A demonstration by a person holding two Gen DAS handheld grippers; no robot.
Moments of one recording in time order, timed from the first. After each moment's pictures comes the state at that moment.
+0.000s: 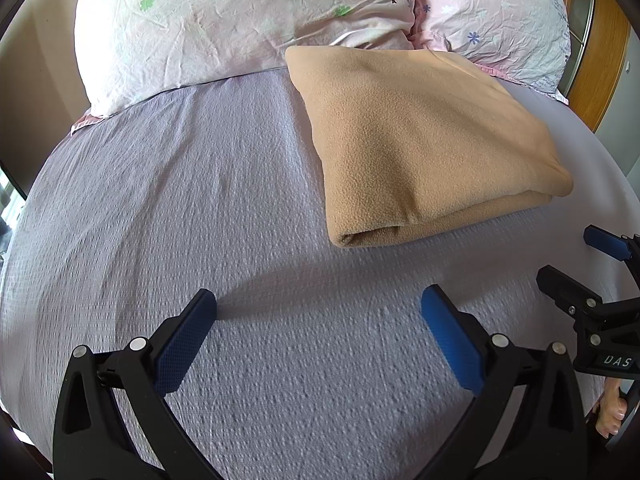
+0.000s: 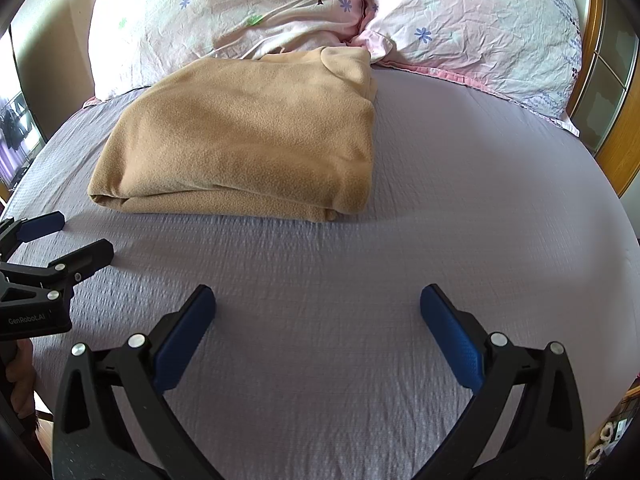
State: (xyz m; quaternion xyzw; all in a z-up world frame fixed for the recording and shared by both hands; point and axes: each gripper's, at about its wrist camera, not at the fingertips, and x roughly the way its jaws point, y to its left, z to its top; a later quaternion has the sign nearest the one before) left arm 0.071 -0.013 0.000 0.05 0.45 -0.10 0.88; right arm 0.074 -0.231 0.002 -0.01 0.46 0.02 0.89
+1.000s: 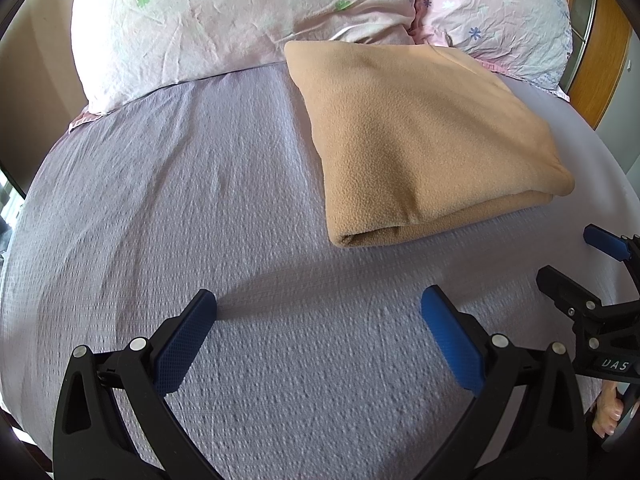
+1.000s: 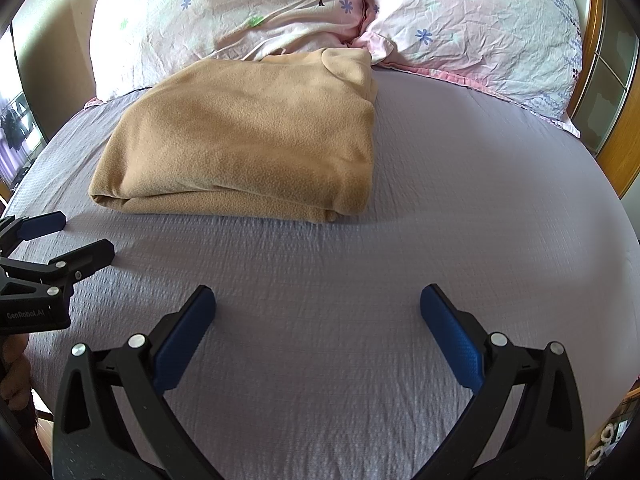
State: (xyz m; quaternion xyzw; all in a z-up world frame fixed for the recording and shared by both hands) left arm 0.075 -0.012 -0.001 0.06 0.47 -0.10 0.88; right arm 0.074 -0.230 0.001 -0.01 0.46 0.02 0.89
